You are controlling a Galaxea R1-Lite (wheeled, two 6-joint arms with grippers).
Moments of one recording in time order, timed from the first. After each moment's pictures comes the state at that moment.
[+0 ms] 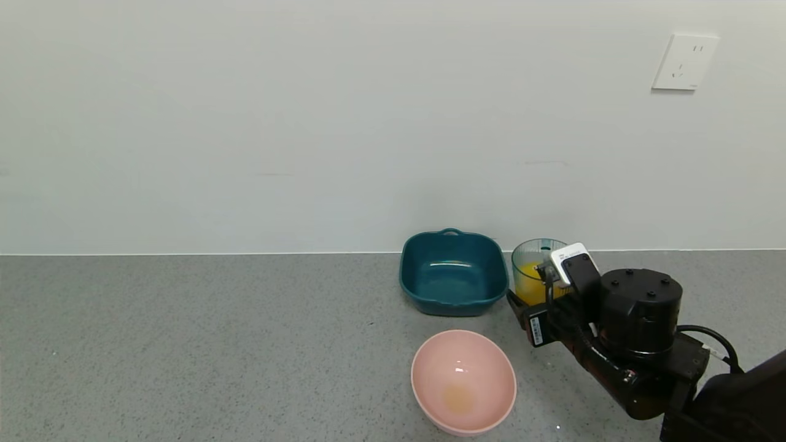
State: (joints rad) left arm 0.00 0.00 0.00 0.01 0.01 -0.07; right arm 0.57 1.90 -0.57 -1.10 -0.42 -0.13
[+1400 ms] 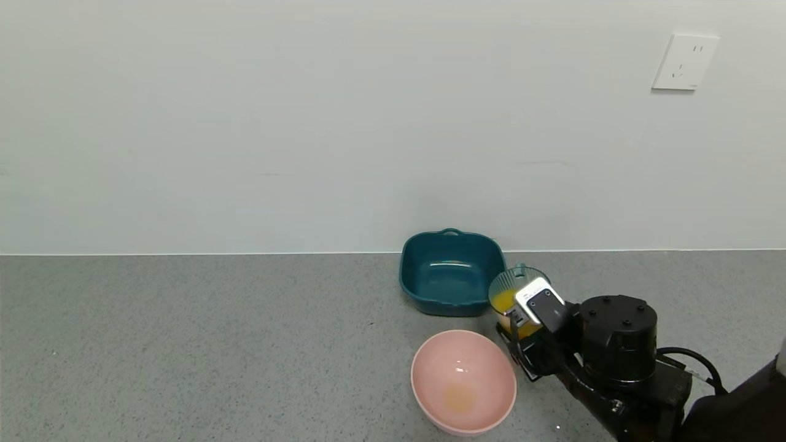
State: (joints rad) left arm 0.00 0.00 0.00 0.01 0.01 -0.07; right arm 0.63 1.95 -0.51 -1.11 -0.42 -0.35
